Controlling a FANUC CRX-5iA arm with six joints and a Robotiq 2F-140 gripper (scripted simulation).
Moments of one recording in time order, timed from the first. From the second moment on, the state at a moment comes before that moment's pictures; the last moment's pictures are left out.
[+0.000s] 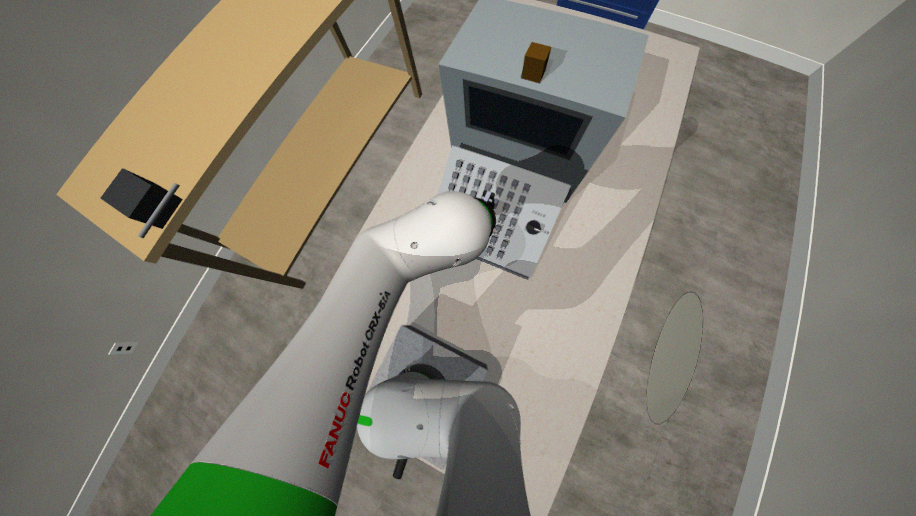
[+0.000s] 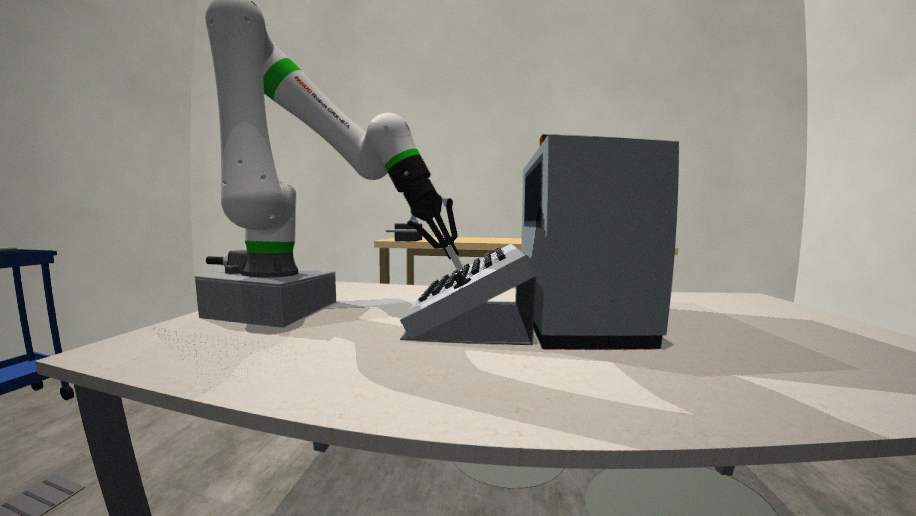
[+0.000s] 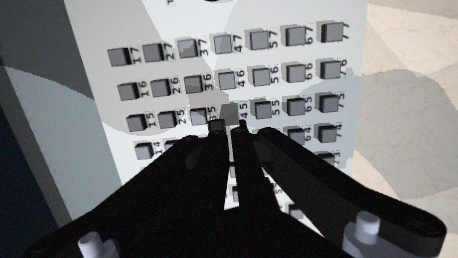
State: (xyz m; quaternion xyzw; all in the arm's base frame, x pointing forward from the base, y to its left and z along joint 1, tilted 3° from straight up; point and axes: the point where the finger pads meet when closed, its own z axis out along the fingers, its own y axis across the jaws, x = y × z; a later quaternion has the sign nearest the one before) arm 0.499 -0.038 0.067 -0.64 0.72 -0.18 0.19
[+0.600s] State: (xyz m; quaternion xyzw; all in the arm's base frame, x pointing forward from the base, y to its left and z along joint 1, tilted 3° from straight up) arm 0.503 -0.038 0.062 -0.64 0.72 -0.18 0.19
